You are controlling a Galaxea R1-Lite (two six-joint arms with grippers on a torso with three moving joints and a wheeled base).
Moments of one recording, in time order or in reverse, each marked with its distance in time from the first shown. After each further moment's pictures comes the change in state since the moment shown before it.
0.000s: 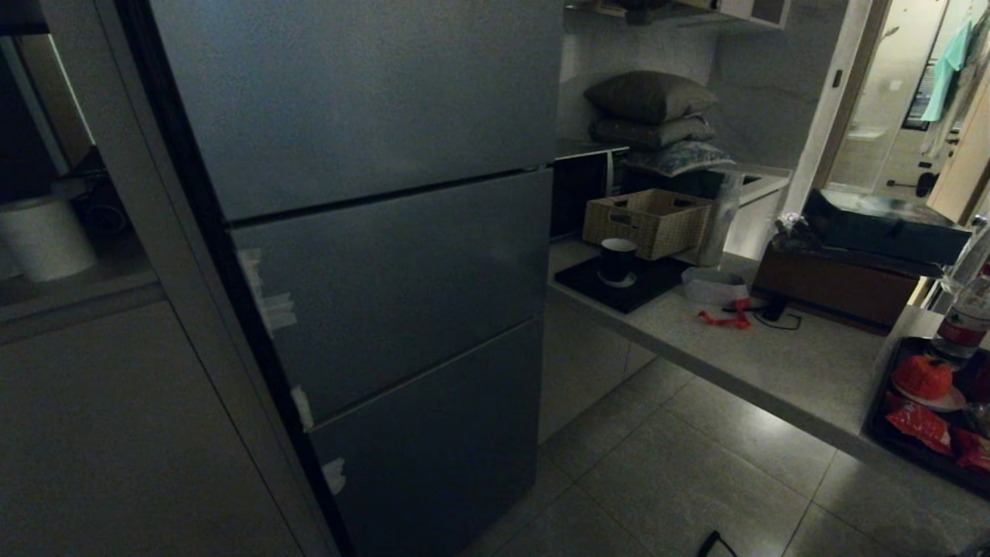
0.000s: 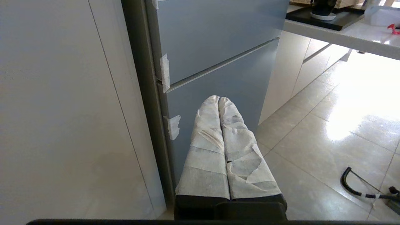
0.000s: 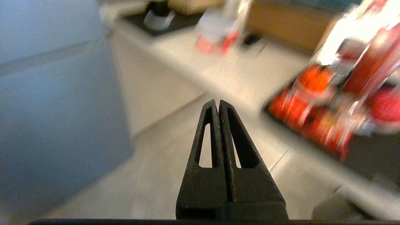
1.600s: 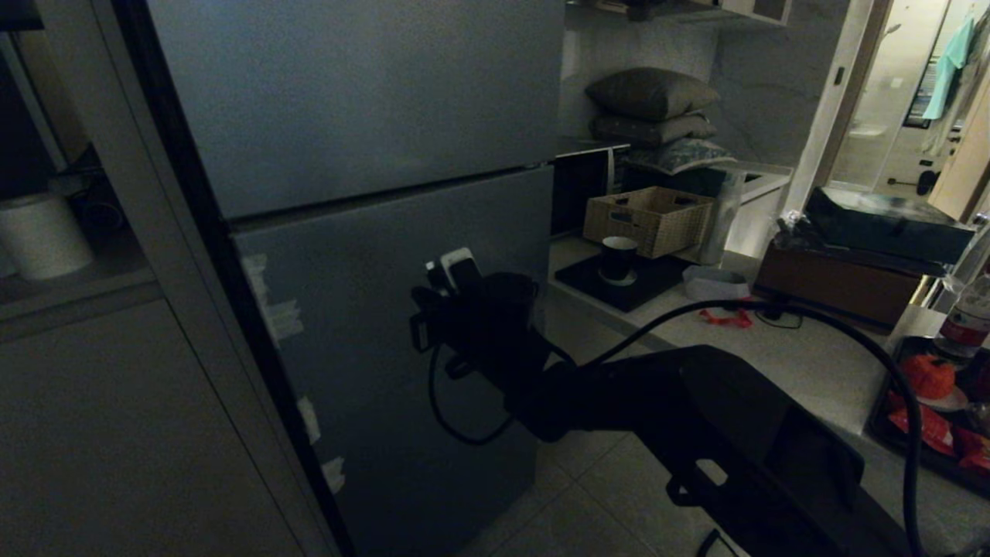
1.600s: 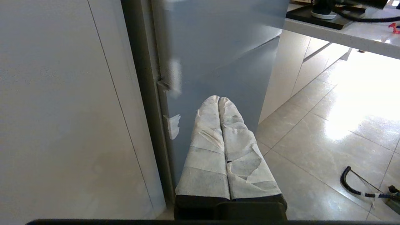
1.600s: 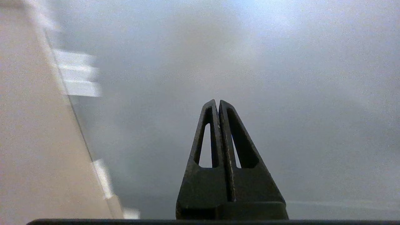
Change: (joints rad) left arm 0.000 0.000 0.000 0.000 0.000 0.000; right arm 0.723 2.061 -1.828 -0.475 0.161 0.021
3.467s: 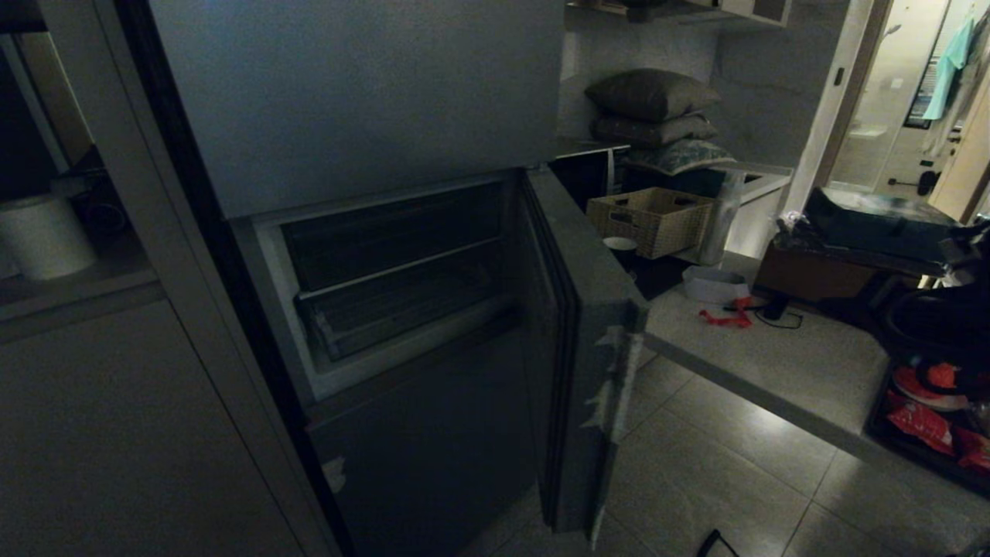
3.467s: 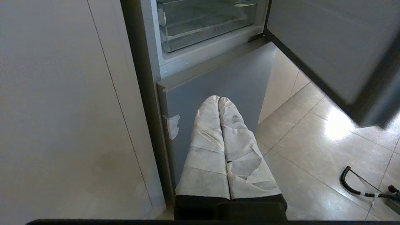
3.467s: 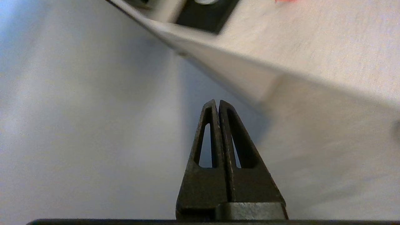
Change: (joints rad) left arm 0.000 0.000 0.000 0.000 0.000 0.000; right arm -0.944 -0.951 1.130 0.322 0.302 0.662
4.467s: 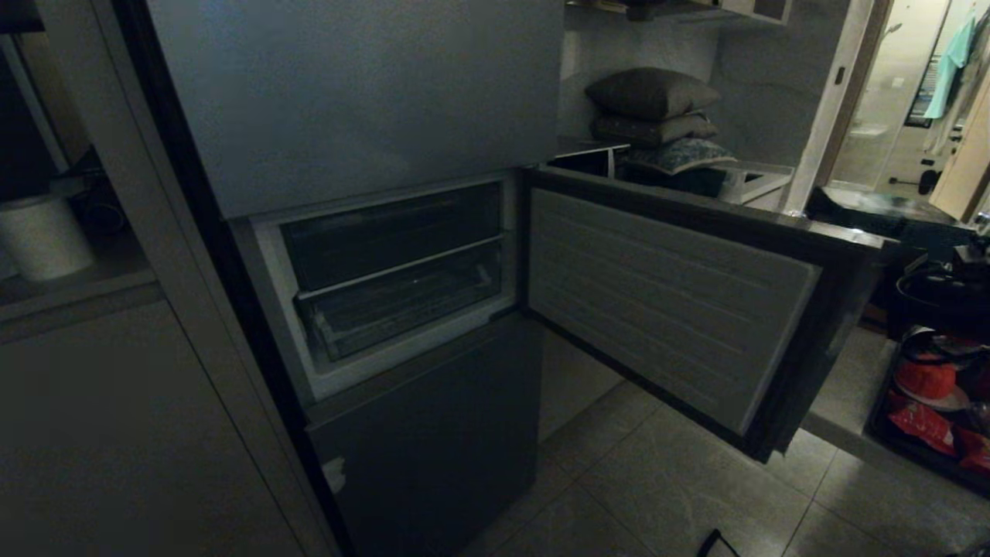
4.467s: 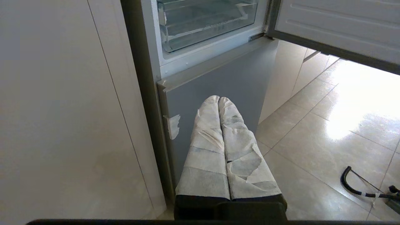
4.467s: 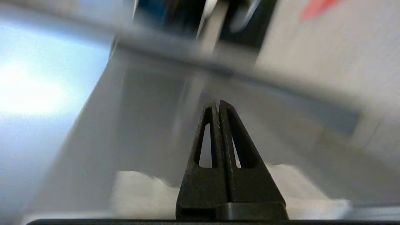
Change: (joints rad) left arm 0.000 0.000 0.000 0.000 0.000 0.000; right arm -0.227 0.248 -0.220 -0.127 0.393 0.385
